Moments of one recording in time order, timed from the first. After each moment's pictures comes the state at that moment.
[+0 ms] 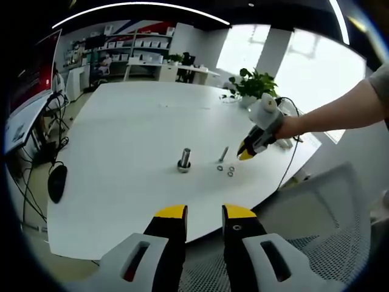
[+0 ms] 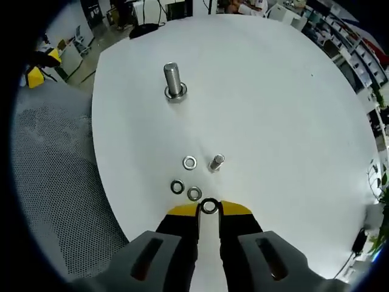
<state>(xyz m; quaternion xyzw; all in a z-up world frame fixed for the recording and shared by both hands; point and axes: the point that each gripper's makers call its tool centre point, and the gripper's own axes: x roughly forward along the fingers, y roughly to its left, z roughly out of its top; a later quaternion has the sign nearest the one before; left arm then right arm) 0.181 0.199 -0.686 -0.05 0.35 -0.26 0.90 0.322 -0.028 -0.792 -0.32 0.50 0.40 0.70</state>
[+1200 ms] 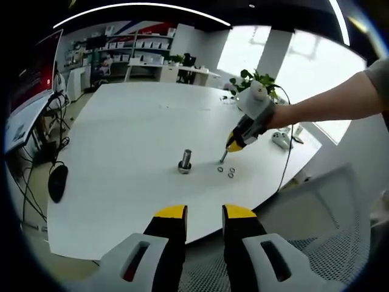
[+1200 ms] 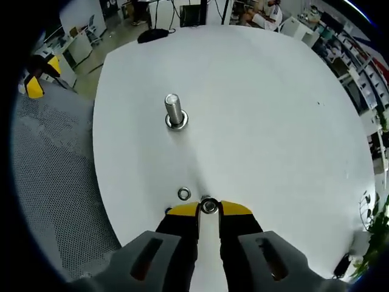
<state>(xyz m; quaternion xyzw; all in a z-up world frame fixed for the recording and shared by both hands) 0.181 0.200 -0.685 -0.06 0.35 -0.25 0.90 0.347 0.008 -0.784 -0.36 0.47 0.43 0.68</state>
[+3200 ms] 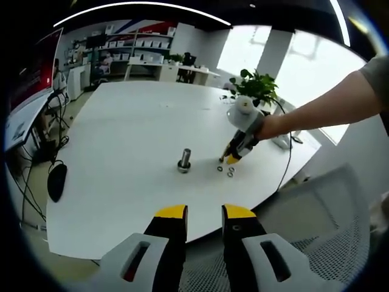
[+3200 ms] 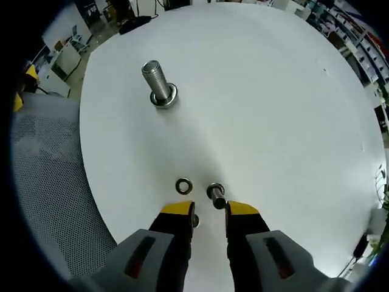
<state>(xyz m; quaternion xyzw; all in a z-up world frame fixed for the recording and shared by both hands) 0.181 0.200 -0.685 -0.06 0.35 -0.26 0.90 0.332 -0.004 -0.825 -0.32 0.54 0.39 0.67</state>
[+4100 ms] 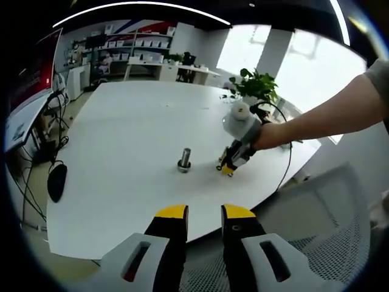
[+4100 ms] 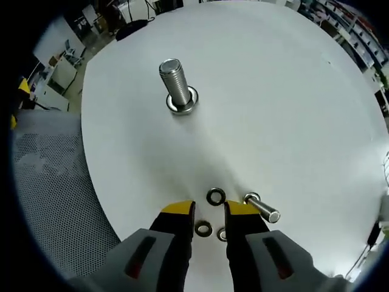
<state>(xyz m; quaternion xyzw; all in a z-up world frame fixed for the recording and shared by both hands) 0.180 0.199 -0.687 -0.06 0.35 -0.26 0.90 0.315 0.023 -0.840 -0.29 0.55 0.38 0.68</state>
